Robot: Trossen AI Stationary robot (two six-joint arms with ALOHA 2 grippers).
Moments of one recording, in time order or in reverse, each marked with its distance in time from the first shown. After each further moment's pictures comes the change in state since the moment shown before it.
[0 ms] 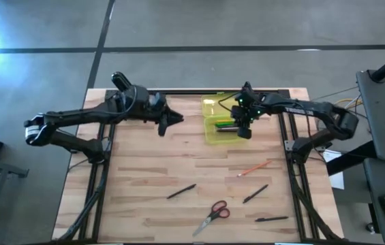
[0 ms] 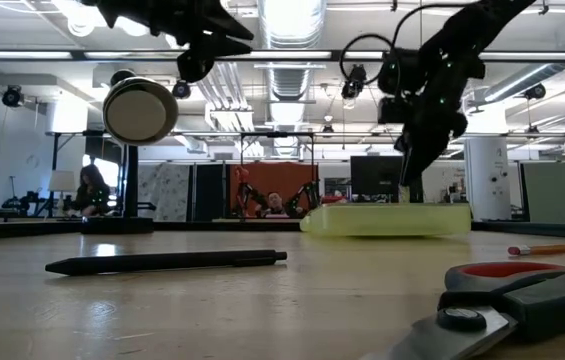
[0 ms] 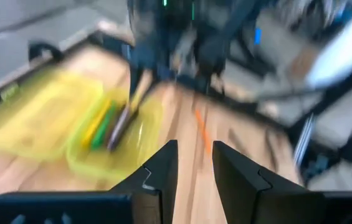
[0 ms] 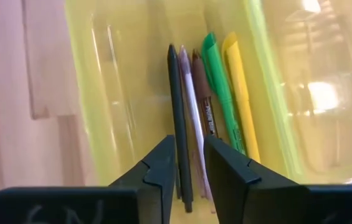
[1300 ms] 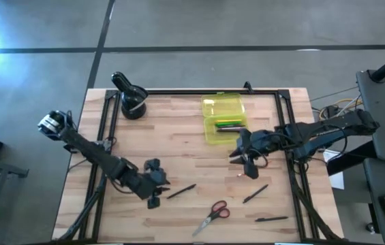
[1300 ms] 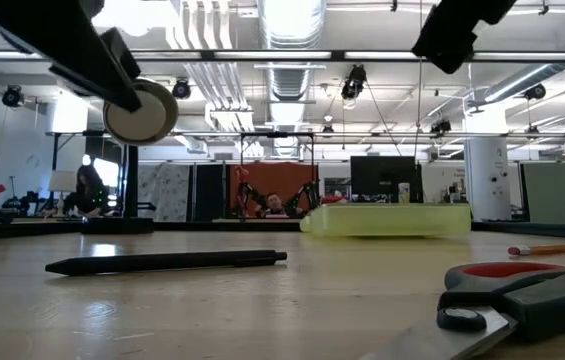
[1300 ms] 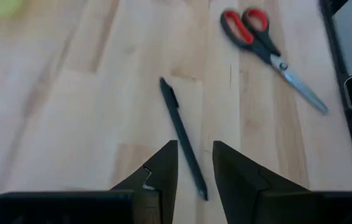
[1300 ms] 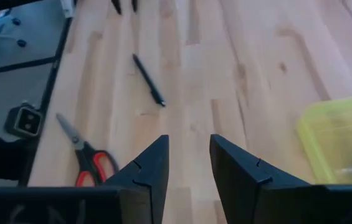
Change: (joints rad) left arm -0.874 0.233 -0.097 -0.190 -0.617 -0.268; right arm 0.764 -0.313 0.000 0.148 0.209 0.698
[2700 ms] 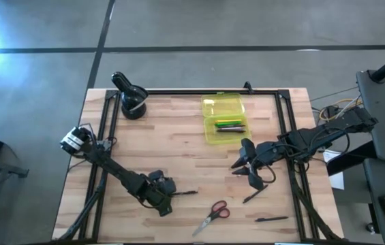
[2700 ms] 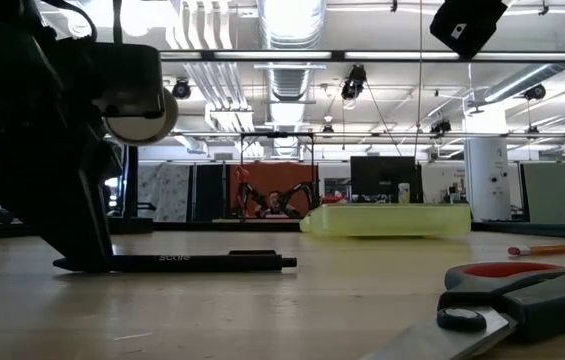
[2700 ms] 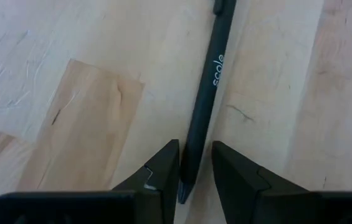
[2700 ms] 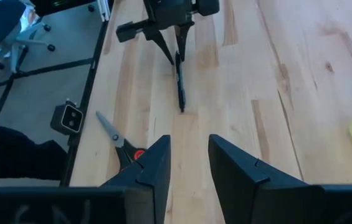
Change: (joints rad) left arm -0.018 0.401 0.083 0.004 0.098 -0.286; right arm 0.142 0.002 0.000 0.041 0.048 0.111
